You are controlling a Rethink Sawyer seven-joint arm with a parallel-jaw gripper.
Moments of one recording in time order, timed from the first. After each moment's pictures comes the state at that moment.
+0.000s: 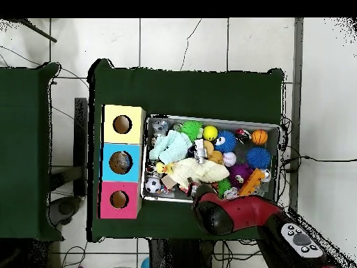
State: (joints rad) arm -0.72 -0.57 0.29 2.00 -0.75 0.04 2.13
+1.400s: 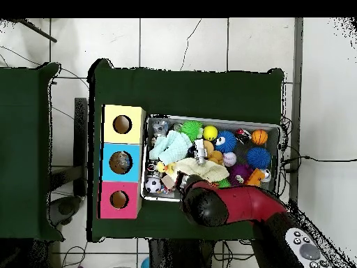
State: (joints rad) arm -0.71 -0.80 0.45 2.07 -0.50 0.29 2.13
